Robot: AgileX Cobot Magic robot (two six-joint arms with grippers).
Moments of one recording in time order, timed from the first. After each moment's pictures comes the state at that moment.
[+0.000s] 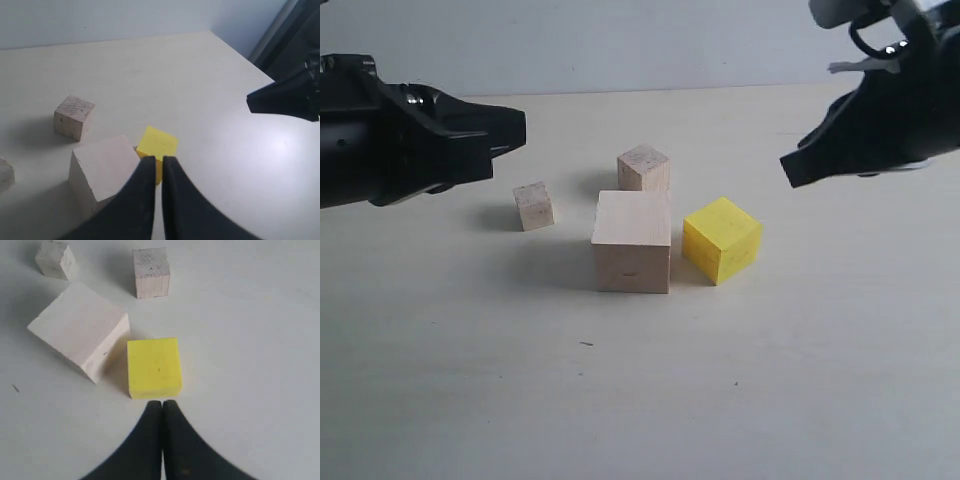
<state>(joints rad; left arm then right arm) -0.66 1.09 -0.64 -1.52 0.16 1.23 0.43 1.27 -0.89 0.12 0.59 -0.21</state>
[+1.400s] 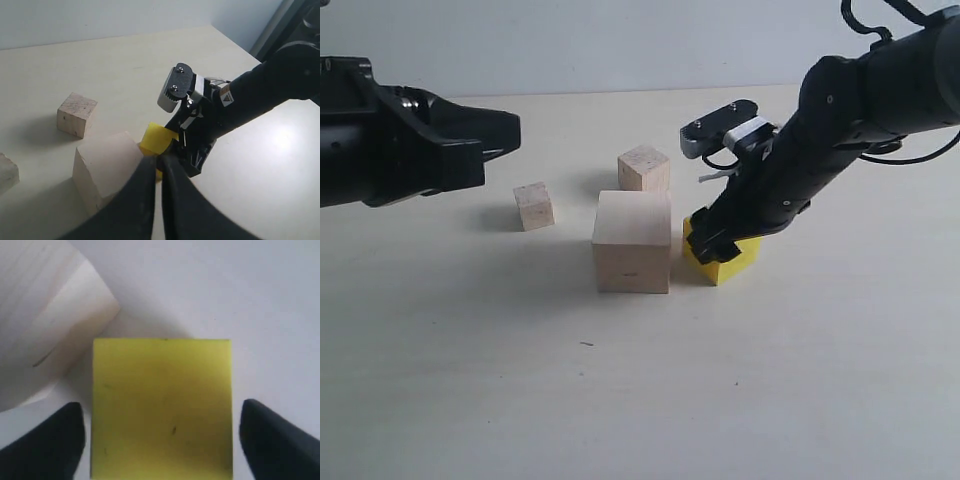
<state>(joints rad) -0.63 1.09 -0.64 -1.45 0.20 1.20 0.43 1.90 -1.07 0.23 0.48 -0.39</state>
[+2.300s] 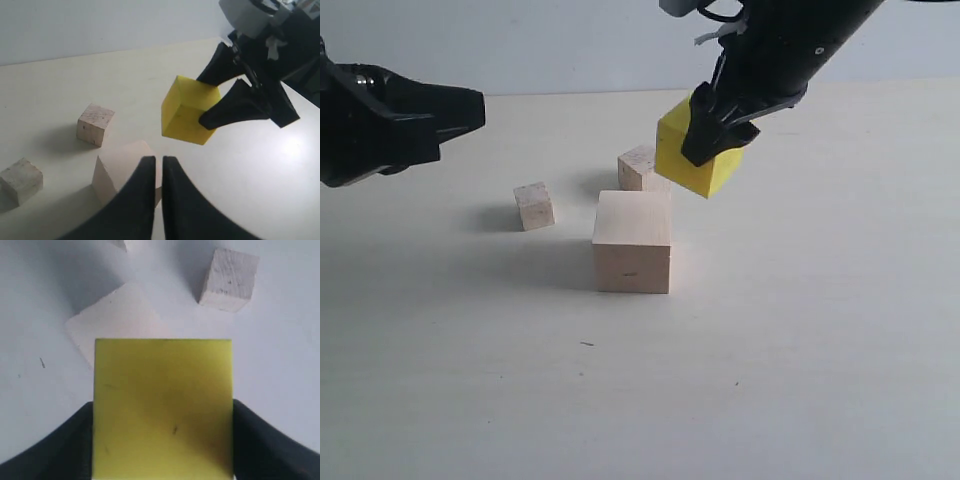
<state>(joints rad) -0.52 1.04 -0.64 -1.40 0.27 1.19 0.43 1.73 -1.42 0.29 0.97 -0.63</state>
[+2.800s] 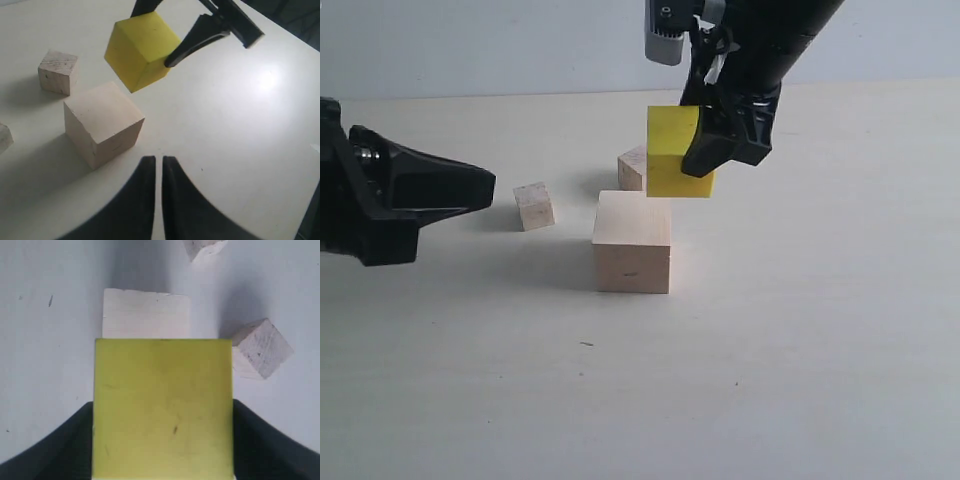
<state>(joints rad) -0.48 1.02 -0.64 -1.05 0.52 0.97 0.43 1.83 -1.54 0.35 1.08 -1.27</state>
